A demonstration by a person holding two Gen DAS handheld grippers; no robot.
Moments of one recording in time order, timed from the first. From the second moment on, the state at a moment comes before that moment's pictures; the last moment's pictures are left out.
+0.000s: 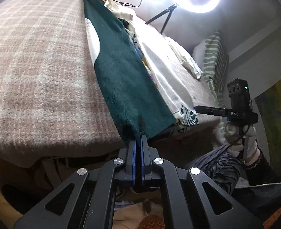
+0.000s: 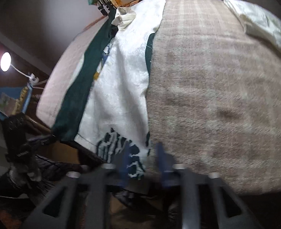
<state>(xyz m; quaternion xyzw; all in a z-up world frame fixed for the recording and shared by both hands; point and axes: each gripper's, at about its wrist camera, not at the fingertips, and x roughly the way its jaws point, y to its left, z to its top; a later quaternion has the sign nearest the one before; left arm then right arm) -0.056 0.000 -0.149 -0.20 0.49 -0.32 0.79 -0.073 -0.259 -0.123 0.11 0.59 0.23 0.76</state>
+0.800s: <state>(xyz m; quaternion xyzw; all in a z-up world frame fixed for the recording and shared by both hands) -0.043 -0.009 -0.153 -0.21 0.49 -0.31 0.78 0.062 -0.250 -0.138 0.18 0.56 0.21 0.78</state>
